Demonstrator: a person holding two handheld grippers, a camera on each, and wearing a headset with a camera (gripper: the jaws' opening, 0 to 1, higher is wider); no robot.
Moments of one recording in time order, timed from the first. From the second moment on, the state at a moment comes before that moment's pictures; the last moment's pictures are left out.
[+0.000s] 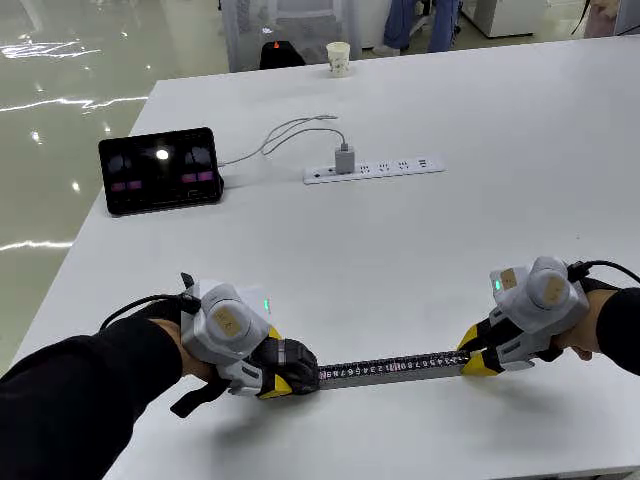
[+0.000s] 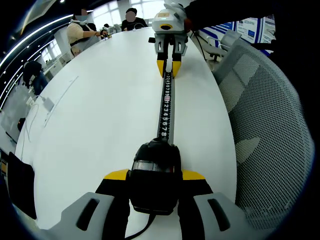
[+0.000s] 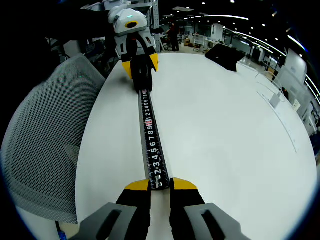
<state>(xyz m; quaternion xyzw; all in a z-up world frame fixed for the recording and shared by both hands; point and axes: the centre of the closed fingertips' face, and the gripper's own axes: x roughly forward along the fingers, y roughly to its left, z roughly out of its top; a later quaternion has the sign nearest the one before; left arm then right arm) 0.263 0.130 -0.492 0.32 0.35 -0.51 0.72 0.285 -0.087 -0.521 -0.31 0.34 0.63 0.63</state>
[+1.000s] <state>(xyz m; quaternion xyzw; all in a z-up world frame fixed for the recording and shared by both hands) 0.263 0.132 -0.492 0.33 0.35 -0.51 0.72 0.286 -0.106 -0.519 -0.31 0.34 0.62 0.63</state>
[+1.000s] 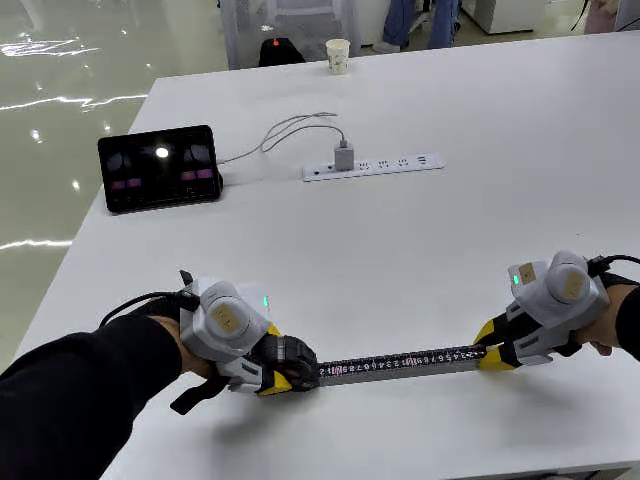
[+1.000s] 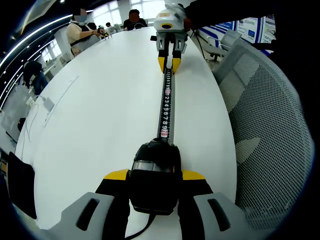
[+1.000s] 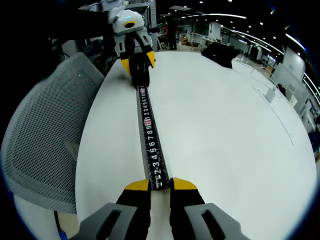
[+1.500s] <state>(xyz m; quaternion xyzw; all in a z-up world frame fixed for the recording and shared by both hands) 0.263 0.131 -0.492 0.32 0.35 -0.51 0.72 0.287 -0.113 -0.517 -0.31 0.35 0.62 0.63</state>
